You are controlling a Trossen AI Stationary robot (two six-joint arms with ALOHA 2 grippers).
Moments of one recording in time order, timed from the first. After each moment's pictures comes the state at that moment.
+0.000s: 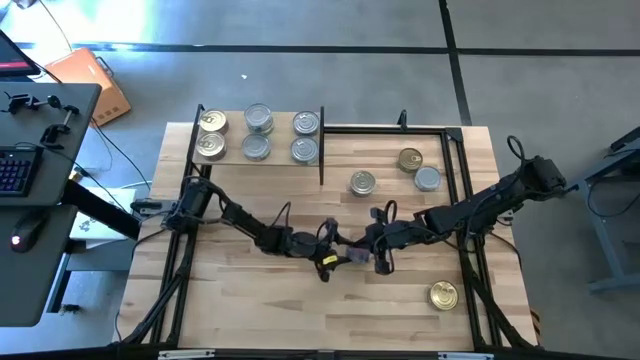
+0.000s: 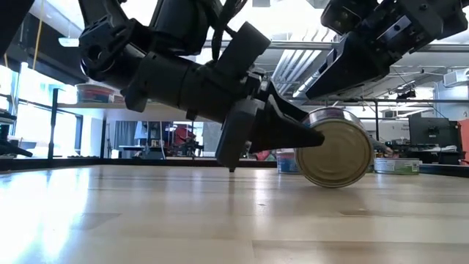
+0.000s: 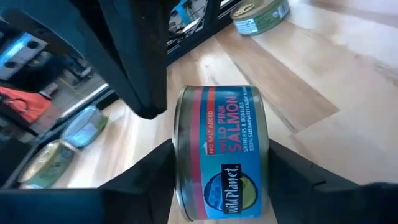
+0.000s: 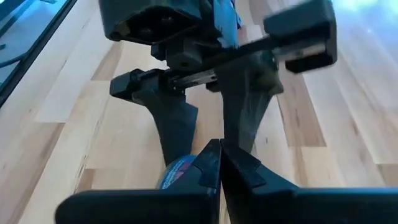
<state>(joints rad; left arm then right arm) -0.25 2.15 0.98 0.87 -0.26 0.50 0.32 1.39 0.65 0.12 0.21 0.19</state>
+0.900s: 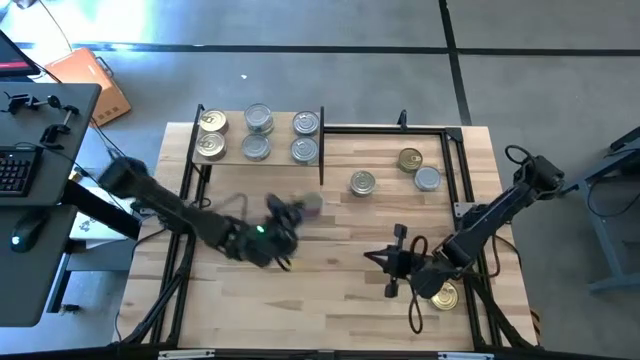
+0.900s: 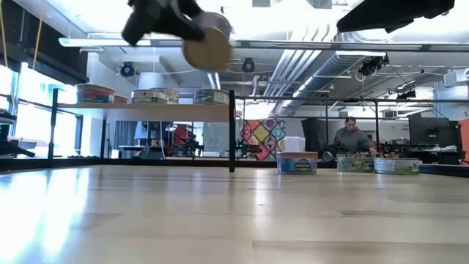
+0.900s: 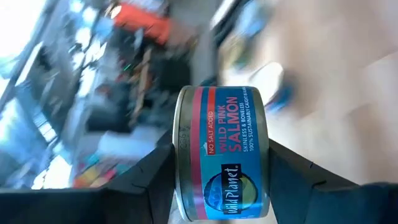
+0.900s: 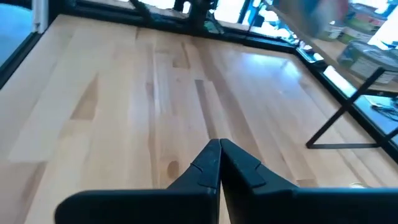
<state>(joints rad) -0.44 1.45 0.98 -0.12 -1.11 0.69 0.70 1.39 0.78 -0.03 0.88 0.27</state>
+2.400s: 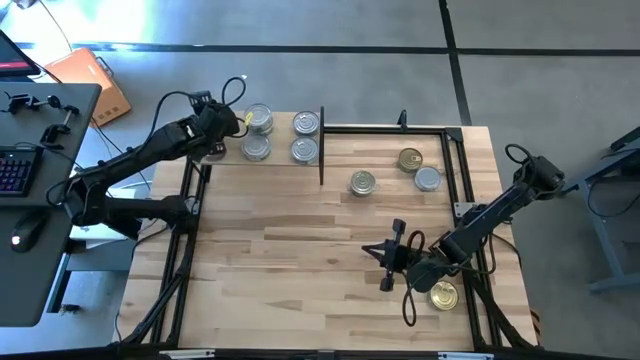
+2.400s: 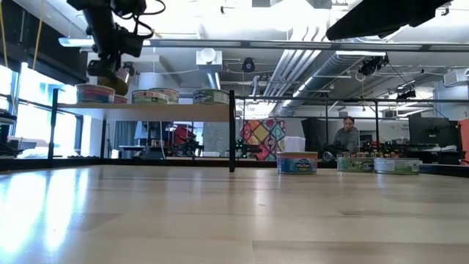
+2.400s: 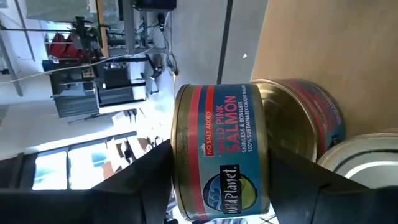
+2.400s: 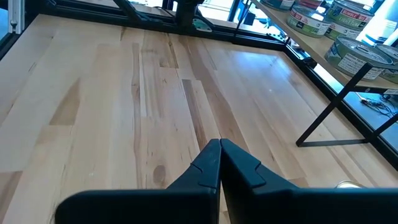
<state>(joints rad) 0.67 1.07 0.98 -0.76 -0.90 0.85 0.67 1.39 0.77 -0.01 0.88 0.26</state>
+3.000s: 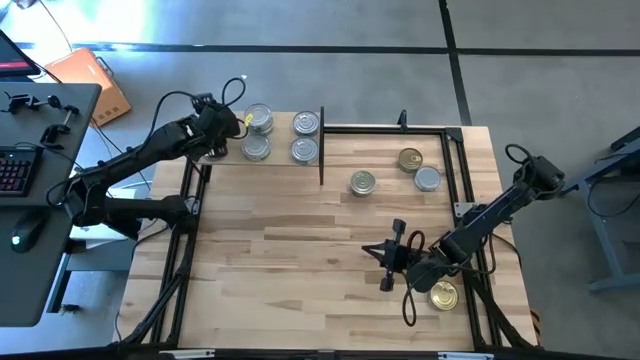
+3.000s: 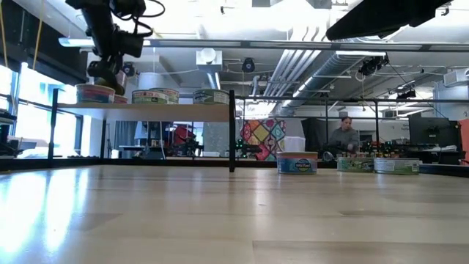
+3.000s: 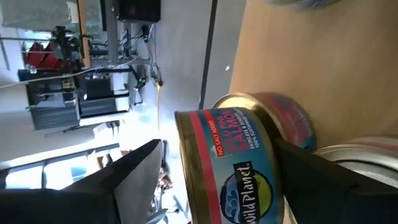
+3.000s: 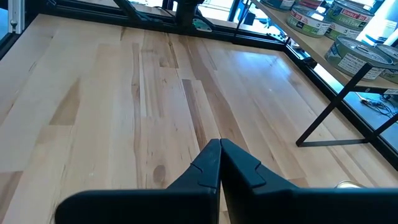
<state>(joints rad) 0.68 1.07 0.98 -0.78 -0.80 0.82 0.67 1.39 0.77 -0.01 0.88 0.26</state>
